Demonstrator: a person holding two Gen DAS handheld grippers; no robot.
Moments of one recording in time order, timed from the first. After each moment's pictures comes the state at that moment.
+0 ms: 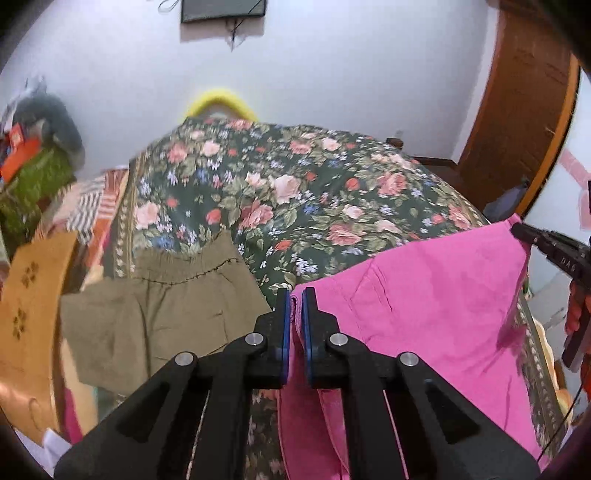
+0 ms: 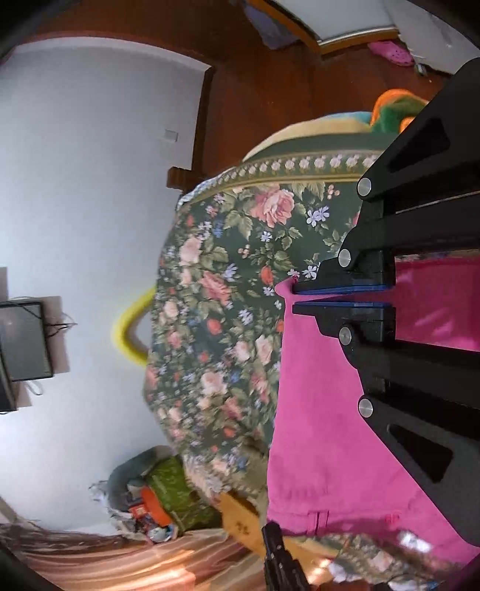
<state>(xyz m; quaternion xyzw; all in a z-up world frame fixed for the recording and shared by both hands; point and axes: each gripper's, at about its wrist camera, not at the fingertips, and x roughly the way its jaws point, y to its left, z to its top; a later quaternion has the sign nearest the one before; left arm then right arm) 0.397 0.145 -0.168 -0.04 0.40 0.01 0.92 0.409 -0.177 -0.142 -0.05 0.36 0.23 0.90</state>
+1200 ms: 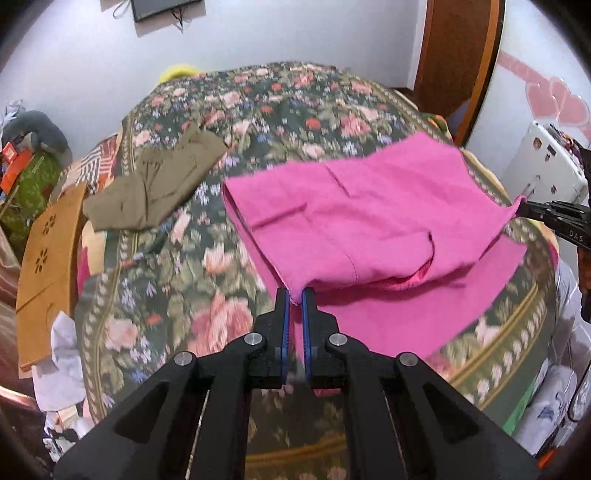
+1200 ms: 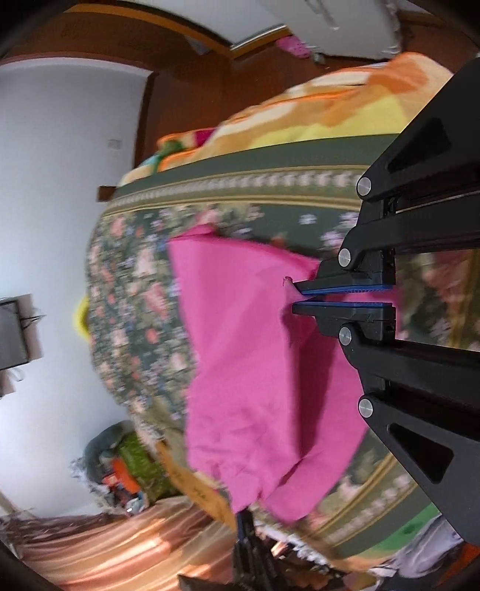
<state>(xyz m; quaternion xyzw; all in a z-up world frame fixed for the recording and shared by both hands) 0.136 0.063 -0.201 0.04 0.47 -0.05 0.88 0.152 -0.260 -0.191 -0.02 0.44 0.23 0.86</state>
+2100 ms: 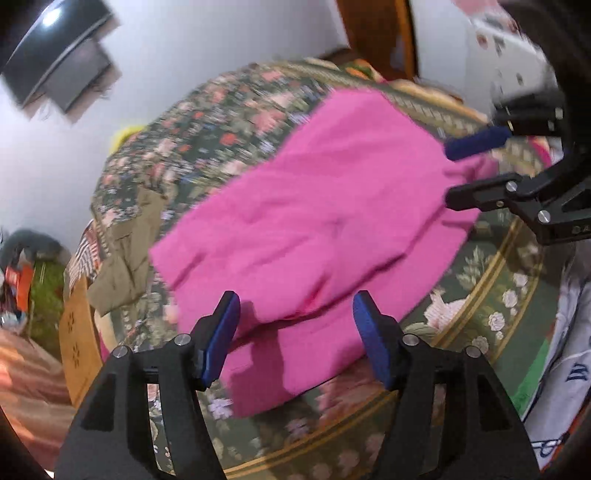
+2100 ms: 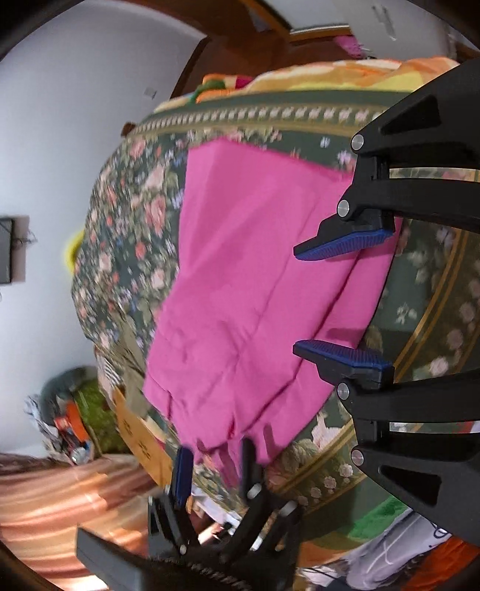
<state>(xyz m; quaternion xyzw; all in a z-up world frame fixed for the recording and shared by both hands) 0.134 -0.043 -0.214 0.25 0.47 -0.11 0.84 0.117 -0.184 -0.192 -0.12 0.43 0.32 0.84</state>
